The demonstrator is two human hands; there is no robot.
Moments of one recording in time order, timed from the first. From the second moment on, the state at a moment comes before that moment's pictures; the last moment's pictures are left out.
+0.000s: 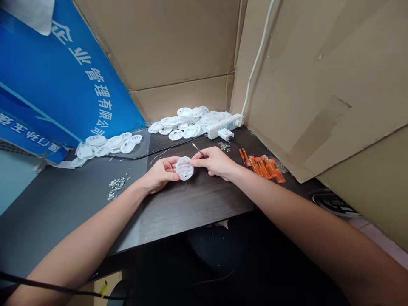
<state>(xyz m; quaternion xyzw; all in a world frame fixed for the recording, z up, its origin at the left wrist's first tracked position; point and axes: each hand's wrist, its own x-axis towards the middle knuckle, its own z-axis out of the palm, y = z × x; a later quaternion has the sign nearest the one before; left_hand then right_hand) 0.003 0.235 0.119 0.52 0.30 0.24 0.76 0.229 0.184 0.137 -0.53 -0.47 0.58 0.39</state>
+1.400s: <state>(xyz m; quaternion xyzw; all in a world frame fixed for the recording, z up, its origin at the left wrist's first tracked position) 0.001 0.234 0.123 0.53 0.24 0.23 0.78 0.213 0.180 0.135 -0.52 -0.56 0.50 0.40</state>
